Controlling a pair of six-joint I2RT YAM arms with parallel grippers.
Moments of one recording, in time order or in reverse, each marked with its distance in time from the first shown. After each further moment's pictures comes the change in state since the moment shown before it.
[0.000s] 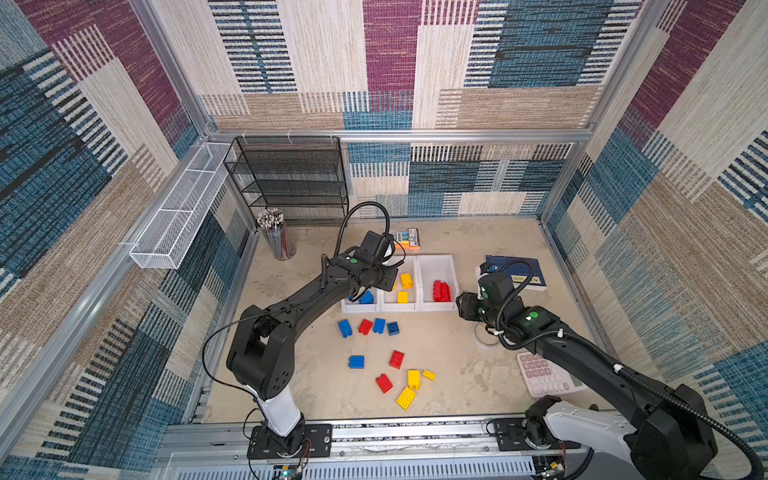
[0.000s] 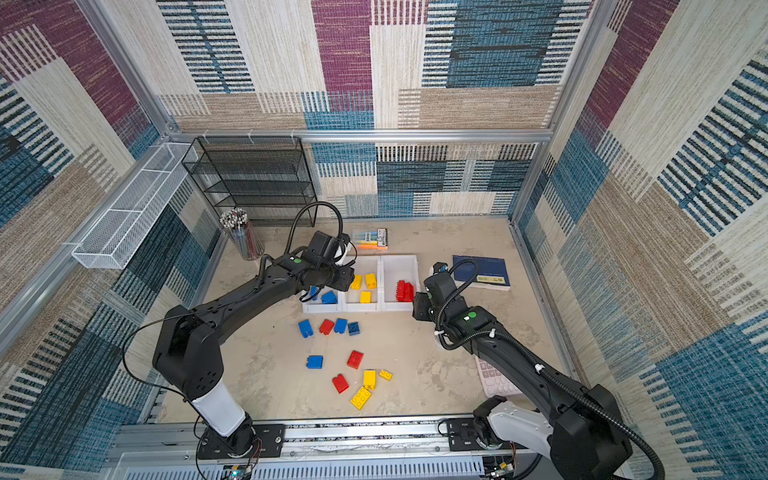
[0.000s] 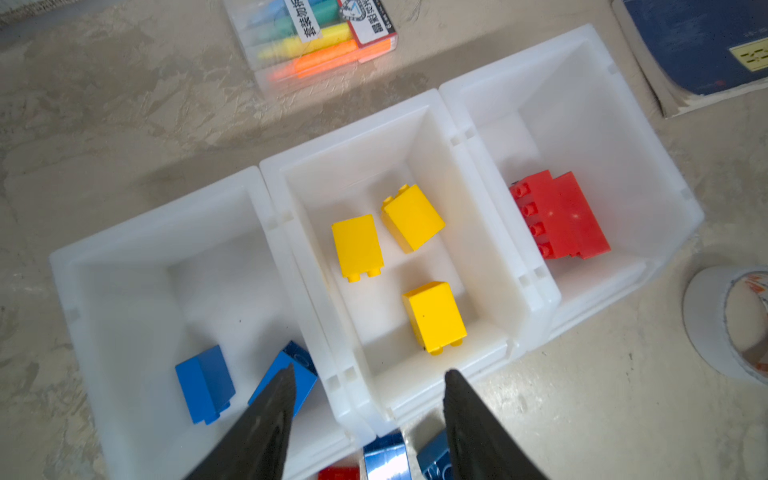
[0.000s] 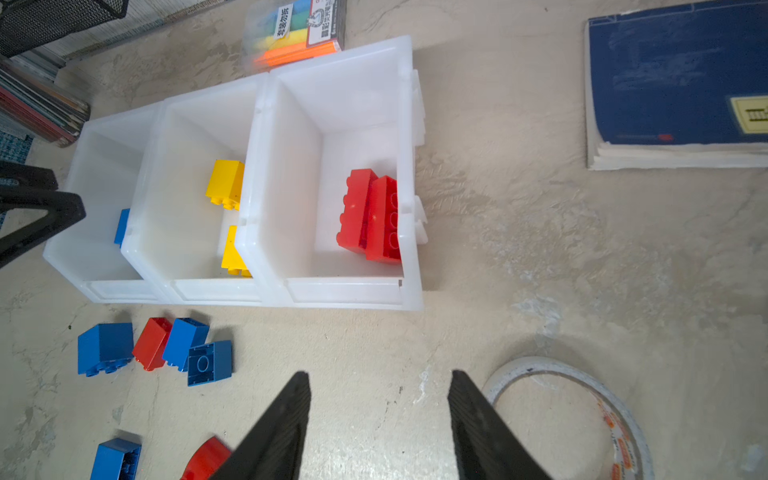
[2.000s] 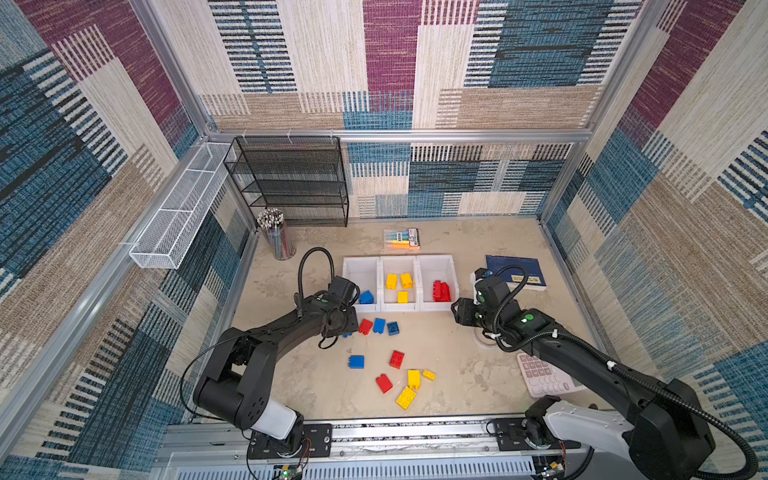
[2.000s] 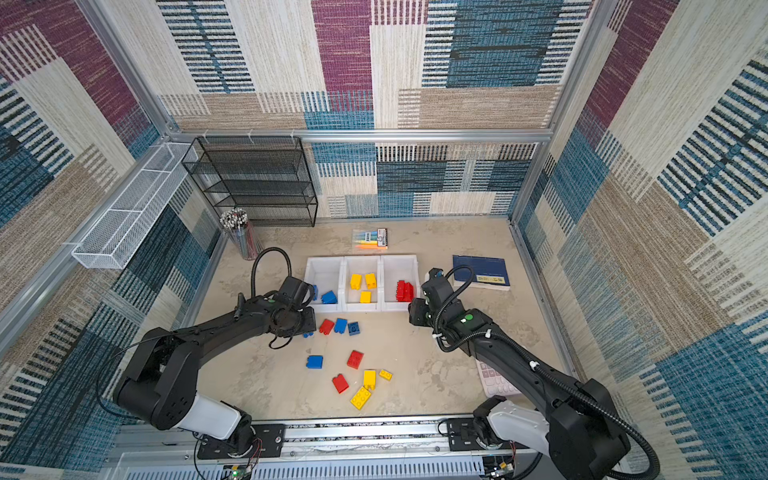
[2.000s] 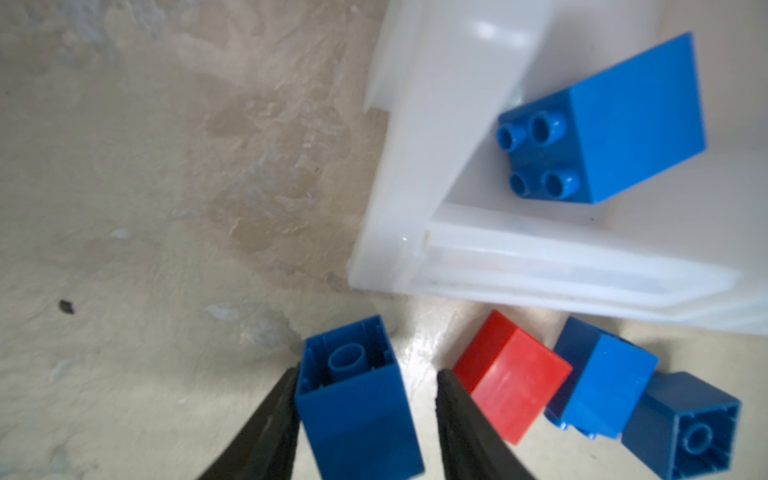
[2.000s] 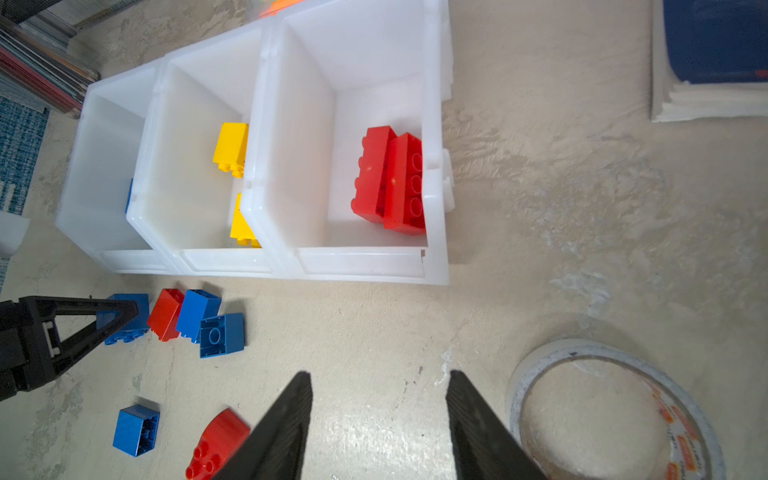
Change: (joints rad) left arm 0.155 -0.197 -0.556 0.068 -0.022 -0.424; right arm 0.015 0.013 -0.044 0.029 -0.071 0.030
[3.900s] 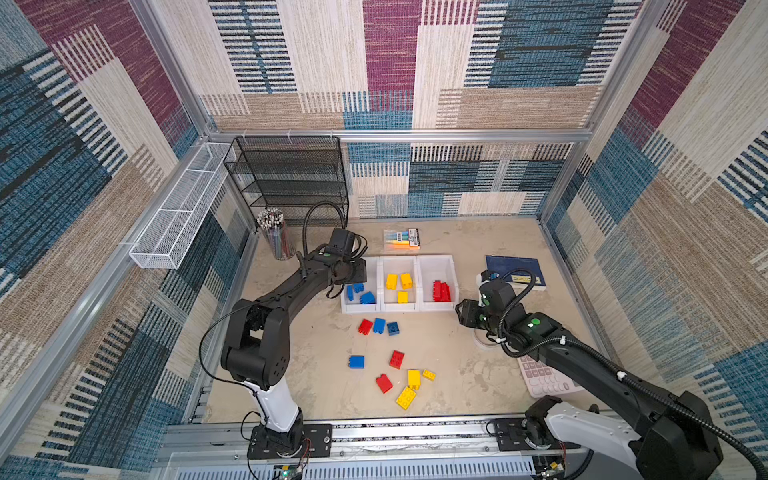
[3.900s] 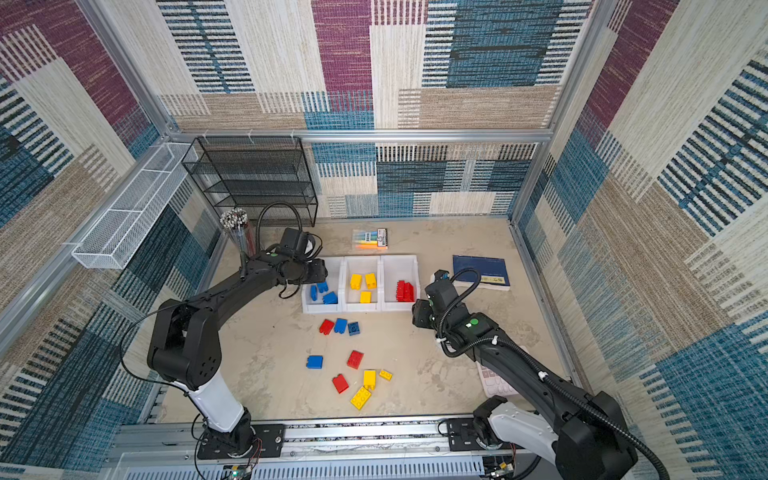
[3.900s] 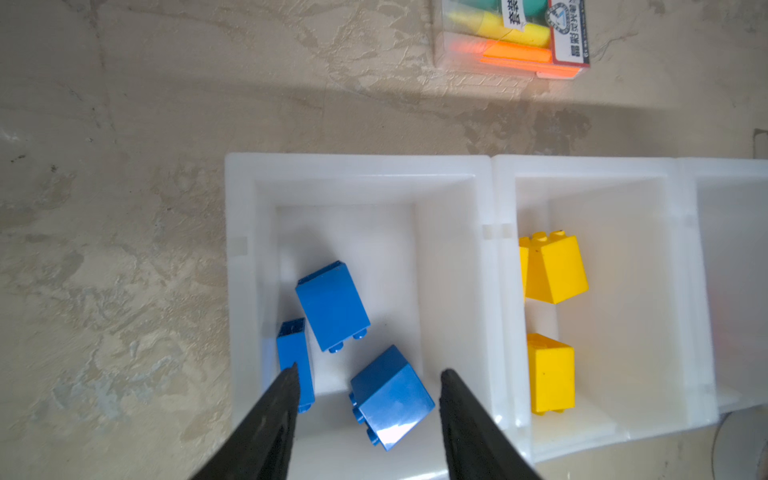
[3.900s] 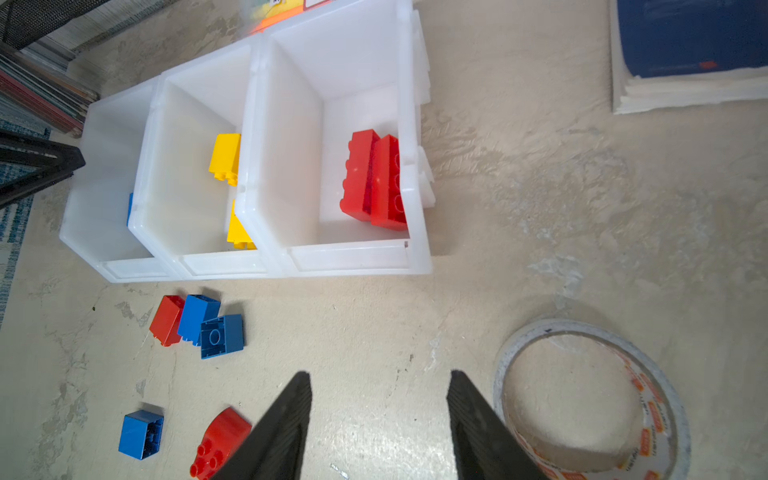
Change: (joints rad) left arm 0.082 0.225 0.502 -0.039 0.101 0.241; right arm 0.002 -0.060 -0.013 -0.039 0.030 0.037
